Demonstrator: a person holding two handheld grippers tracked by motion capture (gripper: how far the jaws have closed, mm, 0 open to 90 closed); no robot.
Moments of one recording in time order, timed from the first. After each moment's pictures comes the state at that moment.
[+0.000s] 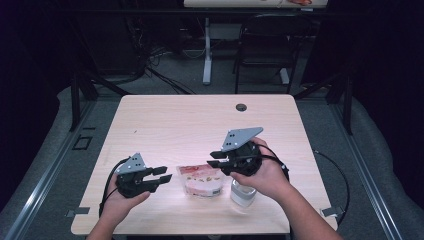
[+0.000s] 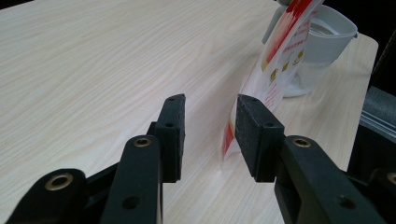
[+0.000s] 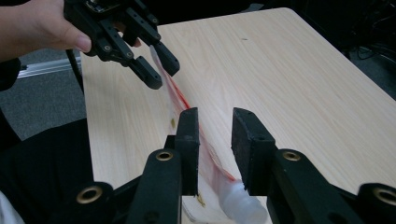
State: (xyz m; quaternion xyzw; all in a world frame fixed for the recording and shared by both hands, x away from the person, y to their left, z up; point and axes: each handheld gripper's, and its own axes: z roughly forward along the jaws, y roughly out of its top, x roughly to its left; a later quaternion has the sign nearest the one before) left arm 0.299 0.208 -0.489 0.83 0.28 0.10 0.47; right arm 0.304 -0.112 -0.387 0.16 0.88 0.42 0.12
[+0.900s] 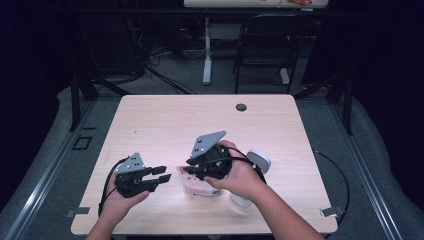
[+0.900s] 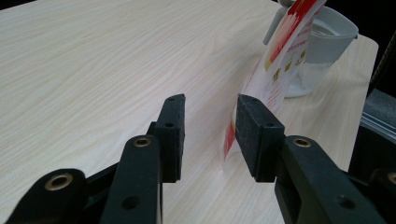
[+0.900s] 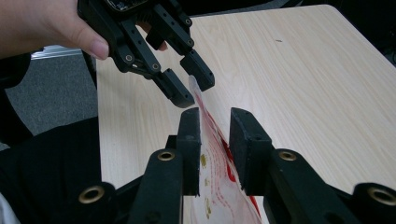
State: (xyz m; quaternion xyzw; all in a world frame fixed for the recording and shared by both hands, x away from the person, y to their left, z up) left arm 0.300 0.211 -0.489 0.83 0.28 0.10 0.47; right arm 0.310 -0.052 -0.402 0.13 0.90 0.40 0.10
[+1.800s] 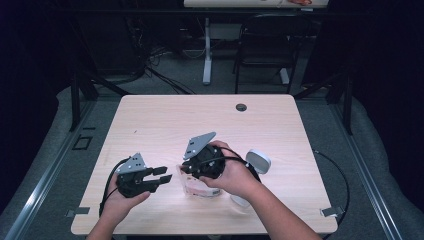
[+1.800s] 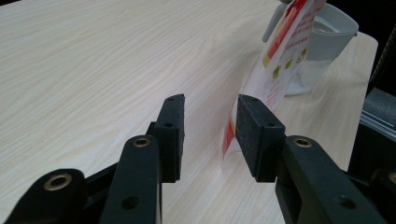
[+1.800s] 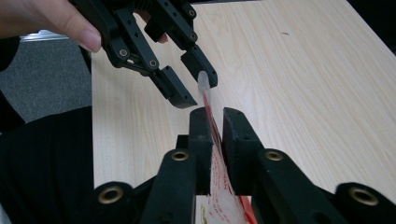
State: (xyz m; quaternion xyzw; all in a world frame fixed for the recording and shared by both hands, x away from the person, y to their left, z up) left arm 0.301 0.209 -0.492 0.83 0.28 0.09 0.47; right arm 0.315 -0.039 -0.409 0.11 0.92 0.37 0.10
